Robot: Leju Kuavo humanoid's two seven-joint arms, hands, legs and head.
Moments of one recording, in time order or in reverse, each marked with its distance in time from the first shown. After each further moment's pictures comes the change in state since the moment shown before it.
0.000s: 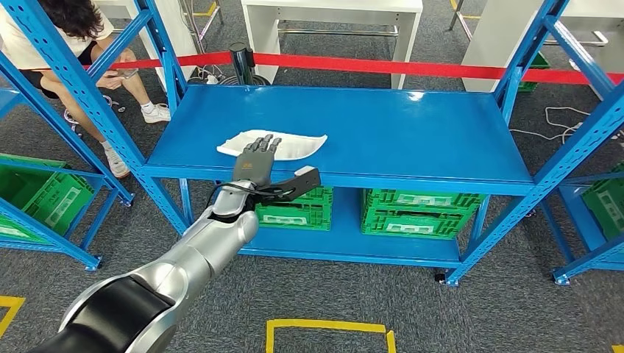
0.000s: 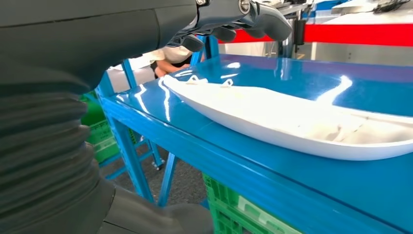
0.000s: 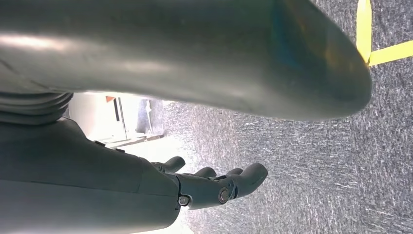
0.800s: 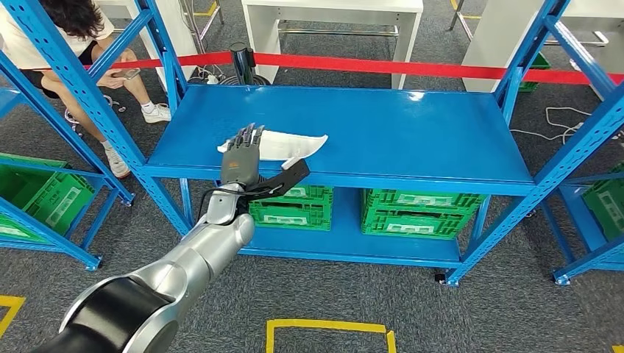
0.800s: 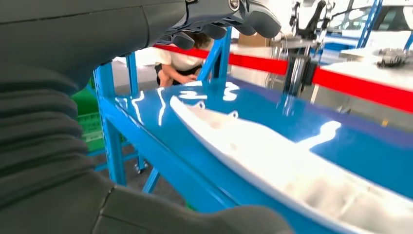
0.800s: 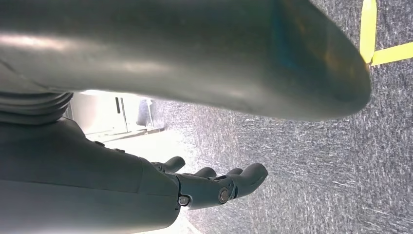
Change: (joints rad) left arm -0.002 -0.008 0.104 0.076 -0.007 0.290 -0.057; right arm -0.002 0.006 0.005 0.000 0.029 0.006 0.000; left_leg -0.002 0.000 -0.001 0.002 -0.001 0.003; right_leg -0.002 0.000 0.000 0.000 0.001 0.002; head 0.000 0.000
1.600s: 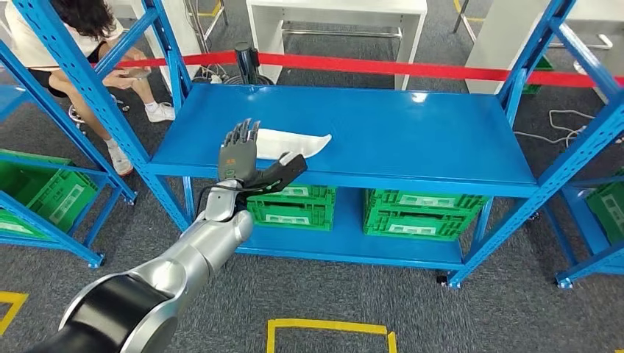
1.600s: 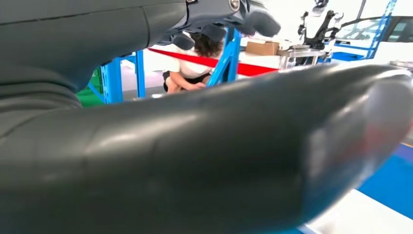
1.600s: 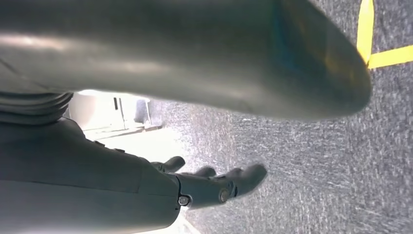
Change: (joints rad) left arm -0.010 0.005 0.027 -0.003 -0.033 0.005 0.018; right arm -0.005 0.004 0.001 0.001 0.007 0.004 0.000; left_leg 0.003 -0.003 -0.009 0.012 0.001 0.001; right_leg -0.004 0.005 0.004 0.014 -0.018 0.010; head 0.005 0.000
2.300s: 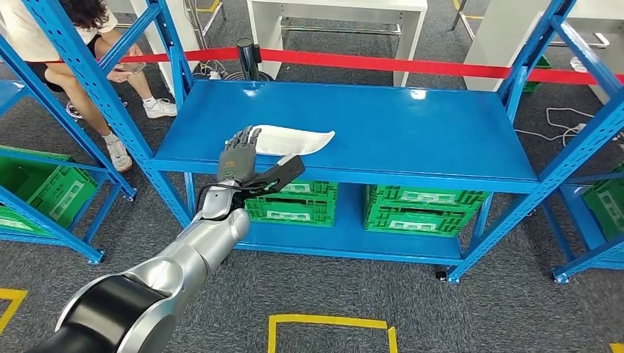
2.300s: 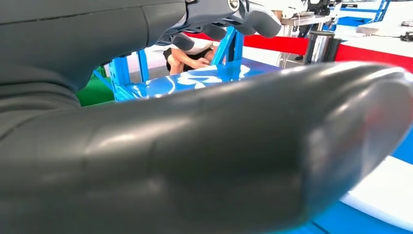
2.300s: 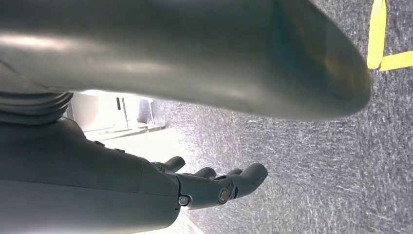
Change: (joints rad) left arm -0.007 -0.002 0.036 0.010 0.021 -0.106 -0.022; right arm 0.002 0.003 0.000 0.002 -0.003 0.000 0.000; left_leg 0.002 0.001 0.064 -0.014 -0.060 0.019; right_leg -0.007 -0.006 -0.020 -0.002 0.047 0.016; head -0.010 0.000
